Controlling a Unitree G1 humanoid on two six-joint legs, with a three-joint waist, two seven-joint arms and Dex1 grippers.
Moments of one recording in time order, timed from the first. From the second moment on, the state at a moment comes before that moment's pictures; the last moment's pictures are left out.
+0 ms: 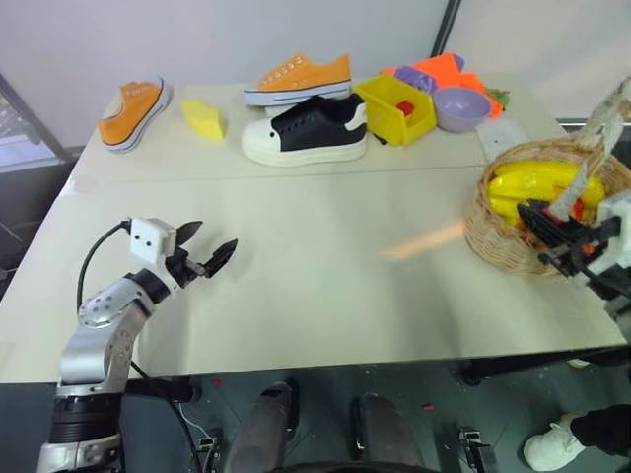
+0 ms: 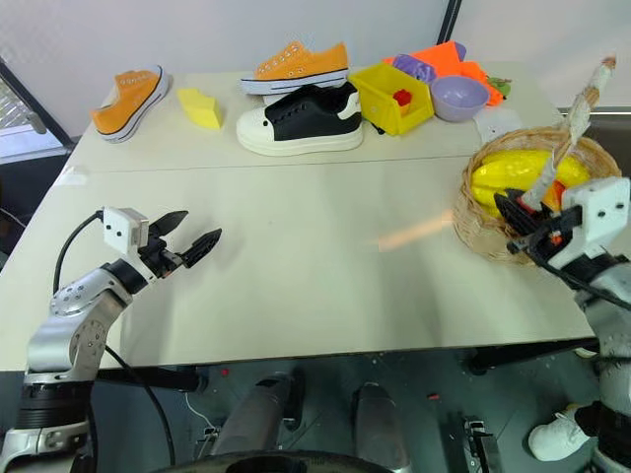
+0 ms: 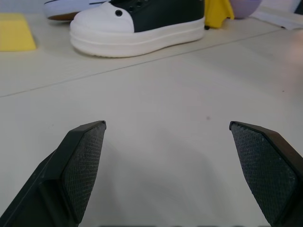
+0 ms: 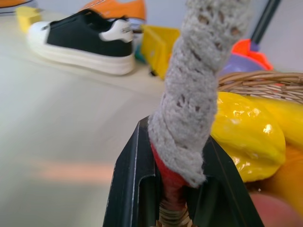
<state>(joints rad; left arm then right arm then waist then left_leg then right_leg) -0.13 0.49 0.20 -0.12 -0.45 0.30 -0.63 -0.08 -0.74 -0.54 -0.28 0.53 0.44 0.59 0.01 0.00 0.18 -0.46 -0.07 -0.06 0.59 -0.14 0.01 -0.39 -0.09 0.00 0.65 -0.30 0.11</state>
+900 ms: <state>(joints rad) -0.17 0.43 0.16 -0.15 -0.44 0.30 -0.59 -0.68 -0.70 -0.38 0.60 0.32 0.17 0.53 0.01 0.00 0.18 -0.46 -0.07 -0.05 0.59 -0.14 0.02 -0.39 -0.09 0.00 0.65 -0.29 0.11</state>
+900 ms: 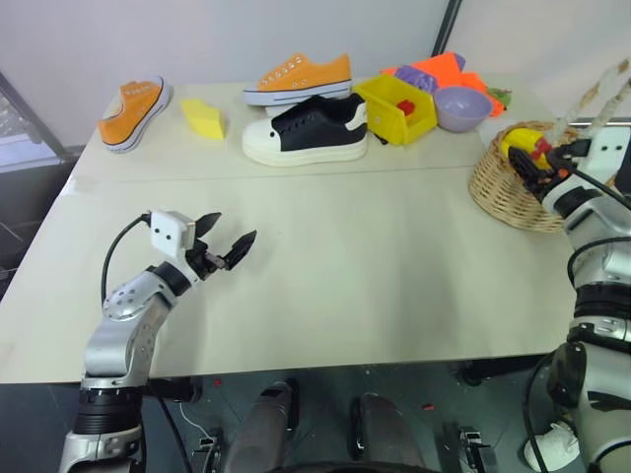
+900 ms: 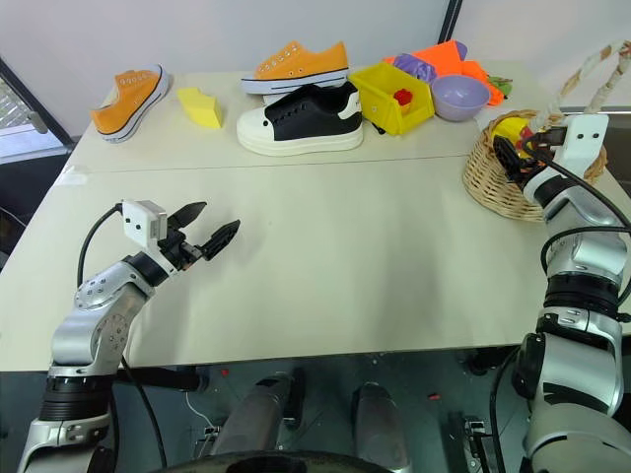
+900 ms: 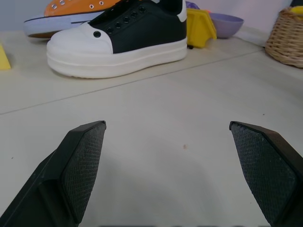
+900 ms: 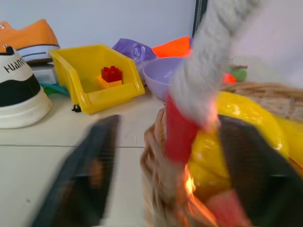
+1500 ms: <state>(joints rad) -0.03 0.51 0.21 -0.16 -0.42 0.32 -0.60 -0.05 -0.75 -0.36 -0.30 0.55 0.42 0.72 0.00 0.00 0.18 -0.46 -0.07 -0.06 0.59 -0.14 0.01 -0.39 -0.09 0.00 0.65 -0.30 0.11</state>
